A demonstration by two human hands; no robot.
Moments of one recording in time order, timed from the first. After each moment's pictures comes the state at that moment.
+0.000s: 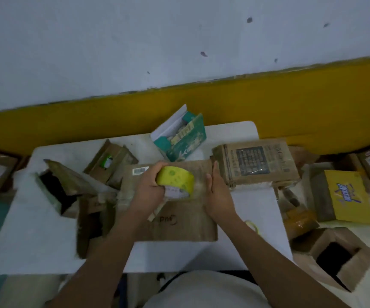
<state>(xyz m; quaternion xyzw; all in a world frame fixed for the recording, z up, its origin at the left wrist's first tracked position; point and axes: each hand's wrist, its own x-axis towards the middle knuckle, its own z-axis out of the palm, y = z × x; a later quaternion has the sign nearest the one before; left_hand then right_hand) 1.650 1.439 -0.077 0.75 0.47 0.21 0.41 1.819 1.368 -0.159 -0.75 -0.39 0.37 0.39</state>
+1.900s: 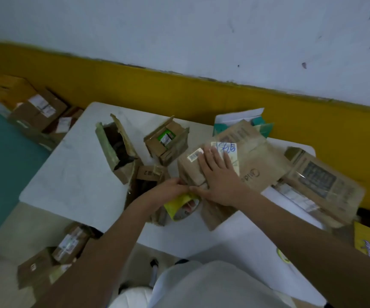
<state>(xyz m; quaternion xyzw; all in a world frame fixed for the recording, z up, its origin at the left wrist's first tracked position) 1.496 1.444 -0.129 0.47 0.60 0.07 0.64 1.690 1.448 -0.133 -0.54 -0.83 0.11 -0.04</state>
